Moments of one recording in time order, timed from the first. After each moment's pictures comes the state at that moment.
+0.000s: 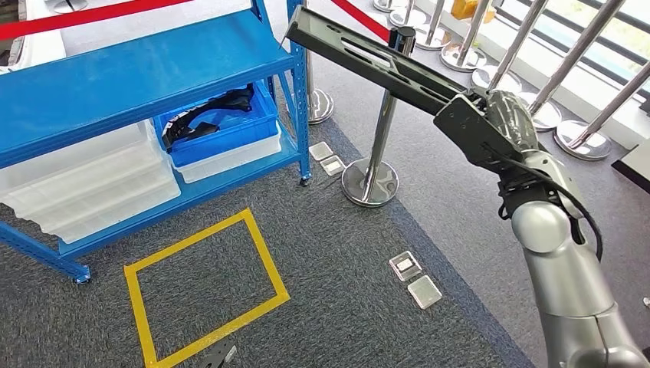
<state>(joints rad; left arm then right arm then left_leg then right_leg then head) -0.28 -0.16 1.46 -0.13 -1.57 -0.18 -0.11 -0.65 -0.25 0.28 -1.47 0.65 0.14 0.22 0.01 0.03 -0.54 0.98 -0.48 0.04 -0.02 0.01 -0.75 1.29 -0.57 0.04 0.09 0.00</state>
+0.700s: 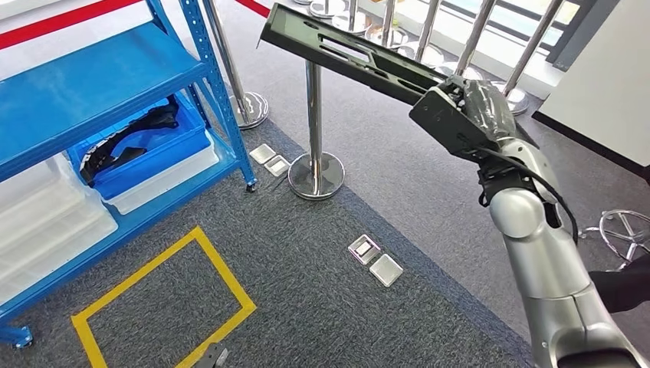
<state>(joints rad) -0.28 -0.11 1.46 -0.14 -1.54 -0.19 -0.18 -0.66 -0.24 0.29 -1.46 0.69 0.12 0.21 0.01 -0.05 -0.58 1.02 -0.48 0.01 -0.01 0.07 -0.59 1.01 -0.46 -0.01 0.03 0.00</state>
